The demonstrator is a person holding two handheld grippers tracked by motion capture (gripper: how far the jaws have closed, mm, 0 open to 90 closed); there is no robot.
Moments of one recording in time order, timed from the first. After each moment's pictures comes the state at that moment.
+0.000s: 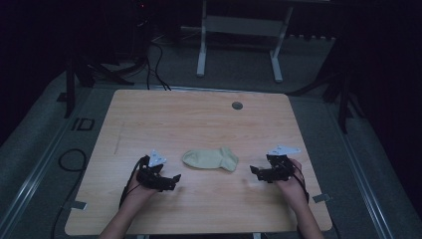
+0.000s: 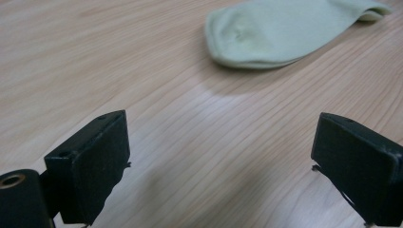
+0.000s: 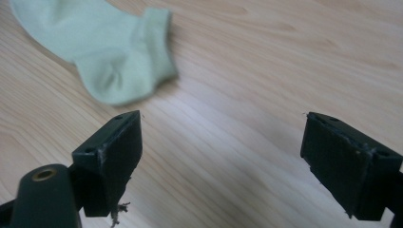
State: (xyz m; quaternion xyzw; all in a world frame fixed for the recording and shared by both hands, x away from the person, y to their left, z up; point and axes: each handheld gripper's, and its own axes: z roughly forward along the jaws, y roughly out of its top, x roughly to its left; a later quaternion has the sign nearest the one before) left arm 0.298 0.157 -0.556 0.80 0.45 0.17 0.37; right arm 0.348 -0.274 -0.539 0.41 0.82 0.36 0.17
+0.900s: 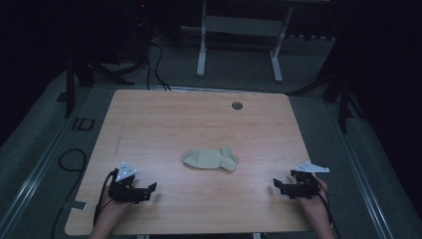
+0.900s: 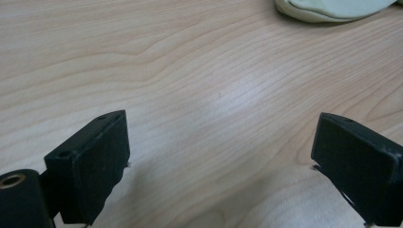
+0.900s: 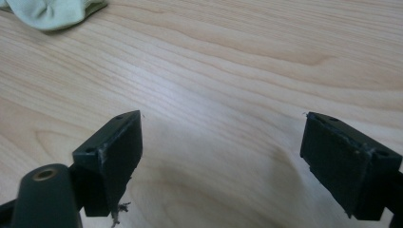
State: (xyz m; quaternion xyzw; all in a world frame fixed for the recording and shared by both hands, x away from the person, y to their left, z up) left arm 0.253 0.221 -0.566 0.75 0.50 0.18 0.38; right arm 0.304 -0.344 -0.557 0.48 0.78 0.36 0.18
